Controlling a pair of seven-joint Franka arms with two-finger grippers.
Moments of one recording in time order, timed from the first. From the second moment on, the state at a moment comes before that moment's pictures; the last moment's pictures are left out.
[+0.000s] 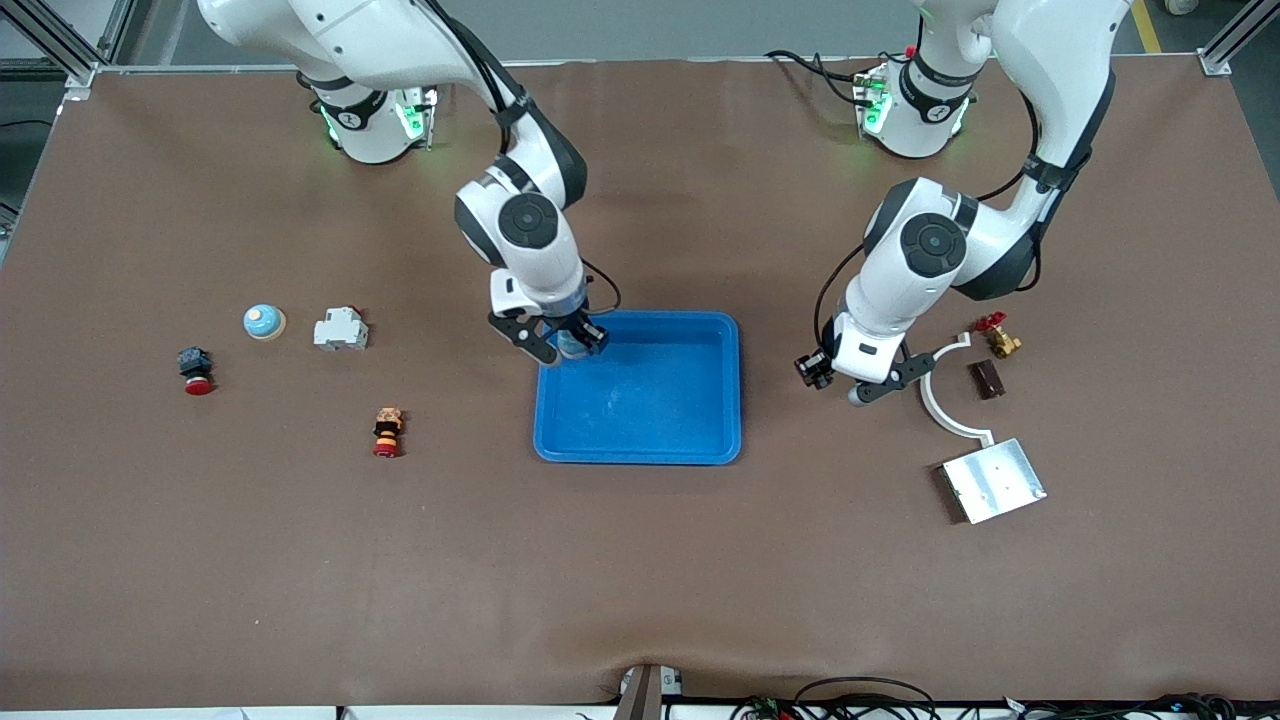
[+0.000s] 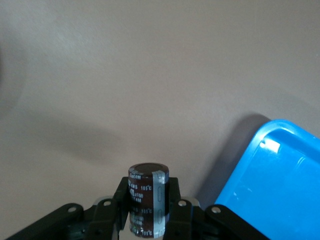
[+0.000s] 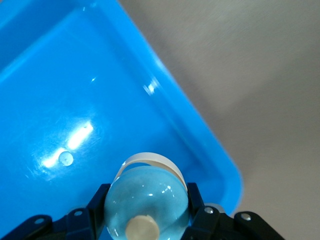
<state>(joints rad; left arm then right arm) -0.03 0.33 -0.42 -2.12 0.09 2.54 -0.96 0.66 0.53 0.07 -1.93 -0.03 2.49 1.40</state>
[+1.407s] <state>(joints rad) -0.04 0.37 -0.41 -2.09 0.09 2.53 -0.97 0.69 0.65 0.03 -1.82 -0.08 2.50 1.49</state>
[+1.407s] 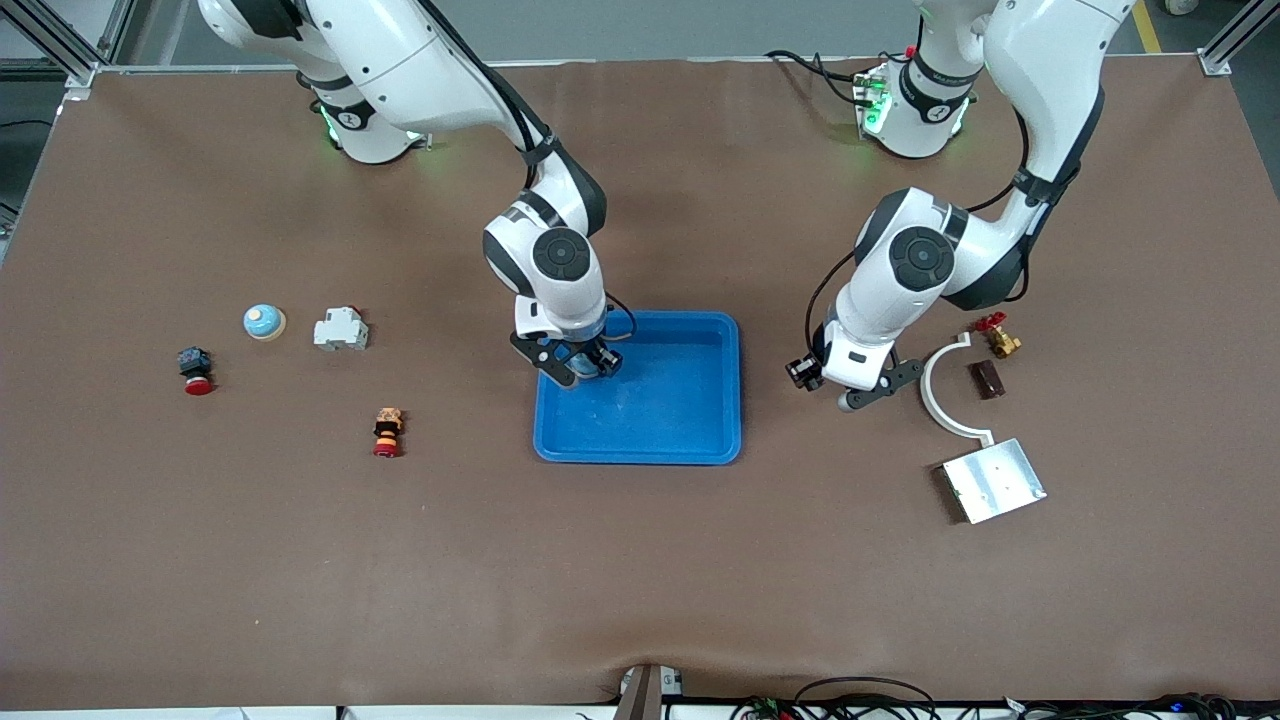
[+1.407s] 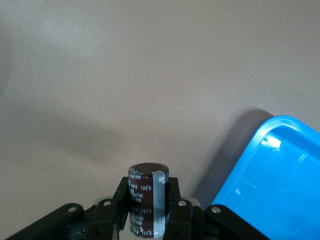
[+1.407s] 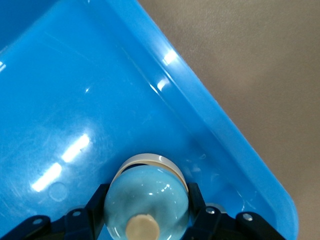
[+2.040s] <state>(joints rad) -0.14 0.41 -0.42 -2.01 0.09 2.52 -1.18 0.68 0.61 0.02 -1.74 -0.08 2.34 1.41</state>
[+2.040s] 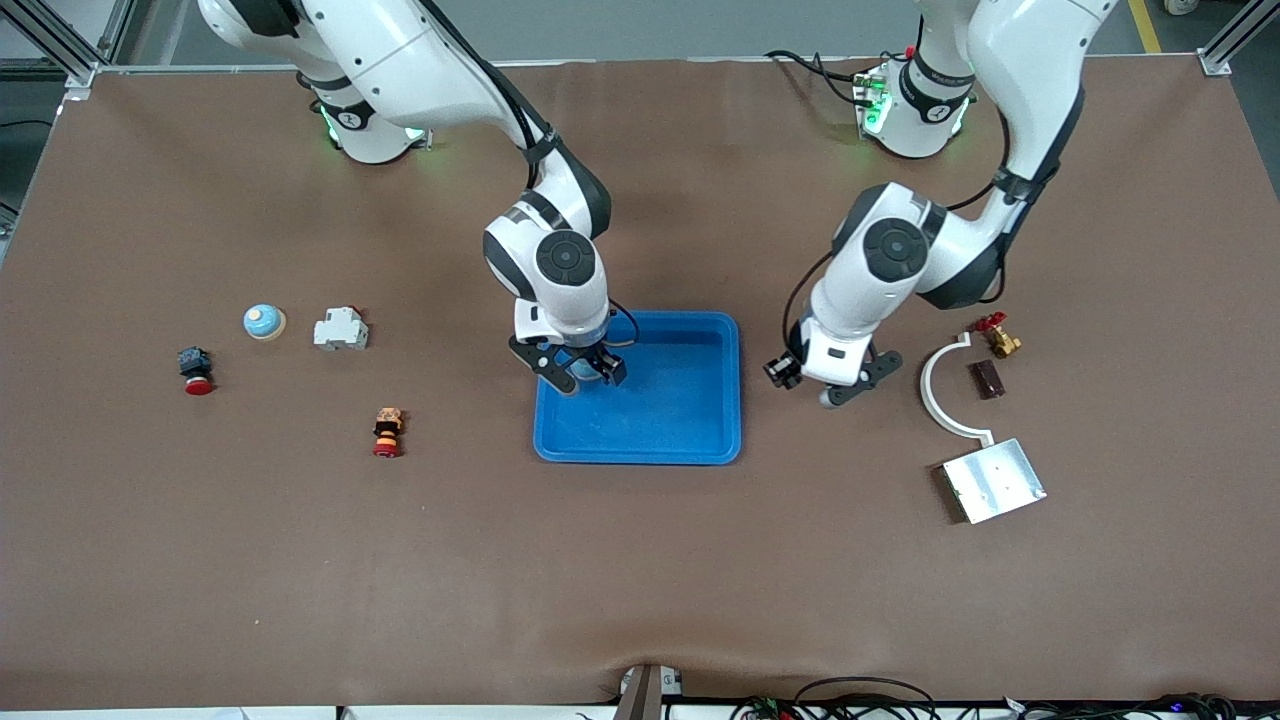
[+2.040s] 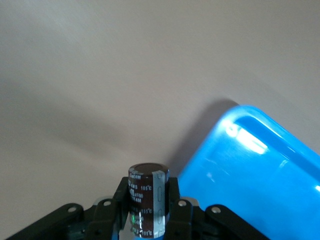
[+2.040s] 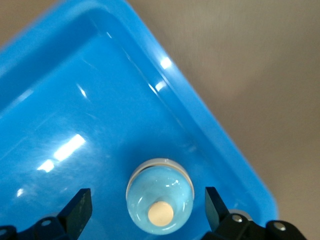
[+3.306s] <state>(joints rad) -0.29 0.56 -0.40 -1.85 0.09 2.39 -1.50 0.12 0.02 0.01 -2.44 -0.08 2.52 0.26</state>
